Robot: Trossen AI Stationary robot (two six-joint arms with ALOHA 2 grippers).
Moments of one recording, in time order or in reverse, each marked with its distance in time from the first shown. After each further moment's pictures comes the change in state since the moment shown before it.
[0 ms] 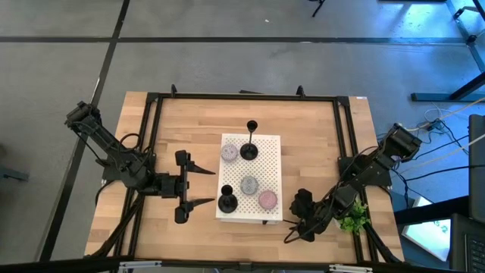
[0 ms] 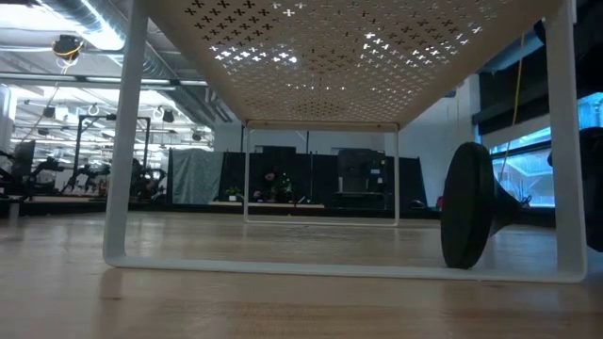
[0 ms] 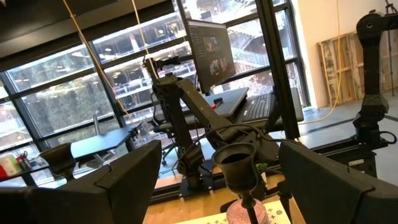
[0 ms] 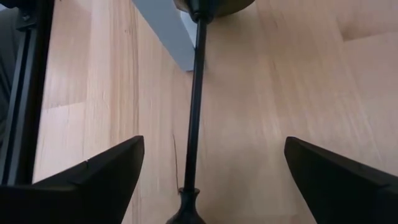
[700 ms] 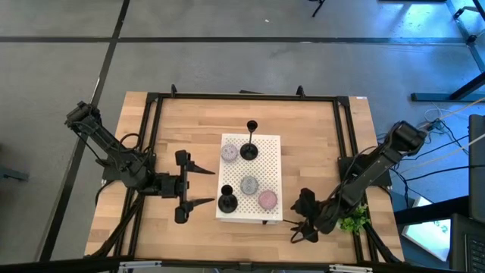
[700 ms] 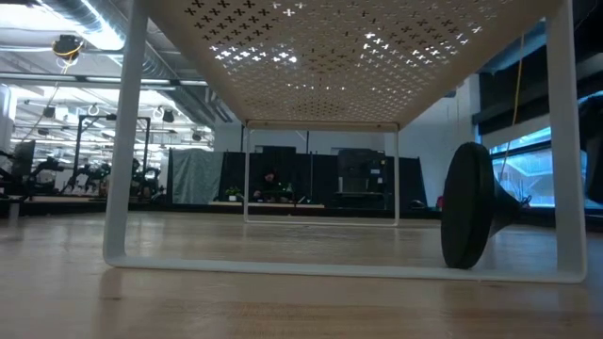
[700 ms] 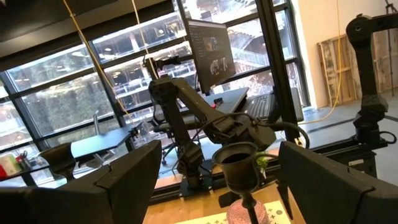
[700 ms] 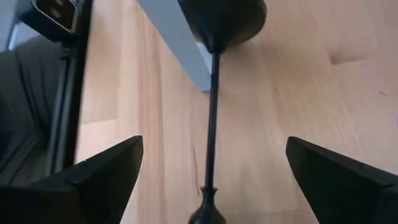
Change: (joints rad) left arm 0.000 0.000 0.000 -0.001 0.000 -0.001; right arm 0.034 -0.097 0.000 -0.032 0.055 0.033
